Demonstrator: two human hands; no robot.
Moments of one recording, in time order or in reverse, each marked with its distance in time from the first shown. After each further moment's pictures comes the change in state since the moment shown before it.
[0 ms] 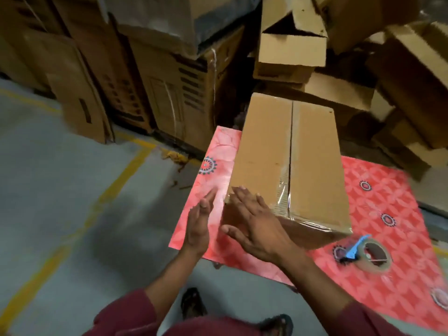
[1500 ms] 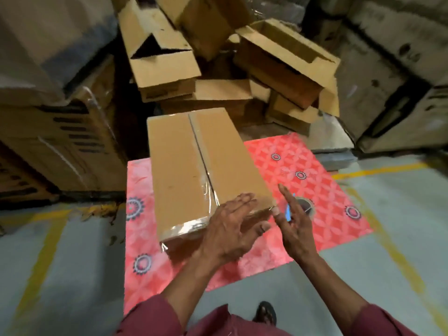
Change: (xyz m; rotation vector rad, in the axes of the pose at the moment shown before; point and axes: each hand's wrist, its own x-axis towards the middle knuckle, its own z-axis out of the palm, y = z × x) left_hand 0.002 0.045 0.160 0.639 -0.752 0.779; right_hand -0.145 0.071 -0.029 0.545 0.978 0.663
